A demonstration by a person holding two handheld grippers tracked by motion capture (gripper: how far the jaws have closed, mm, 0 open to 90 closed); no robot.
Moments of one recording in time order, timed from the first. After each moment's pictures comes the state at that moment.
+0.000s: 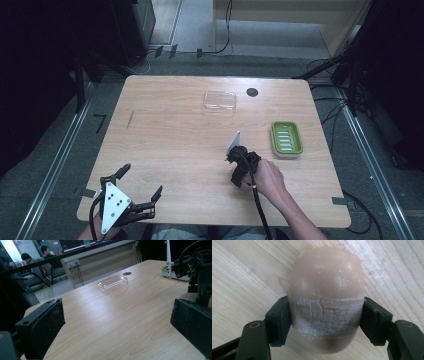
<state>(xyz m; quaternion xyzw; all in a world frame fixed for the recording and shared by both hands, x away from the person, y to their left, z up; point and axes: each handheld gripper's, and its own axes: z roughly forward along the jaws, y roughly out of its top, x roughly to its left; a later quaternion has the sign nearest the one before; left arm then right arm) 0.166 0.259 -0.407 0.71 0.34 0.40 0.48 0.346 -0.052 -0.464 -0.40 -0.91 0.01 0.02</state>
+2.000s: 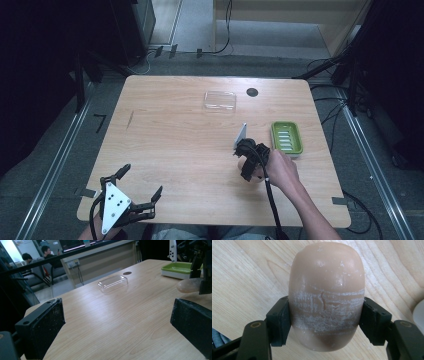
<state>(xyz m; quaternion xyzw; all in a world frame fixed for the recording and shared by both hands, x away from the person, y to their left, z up) 0.166 0.258 -0.407 0.71 0.34 0.40 0.47 0.354 -0.075 -0.431 -0.37 -0.93 0.01 0.01</state>
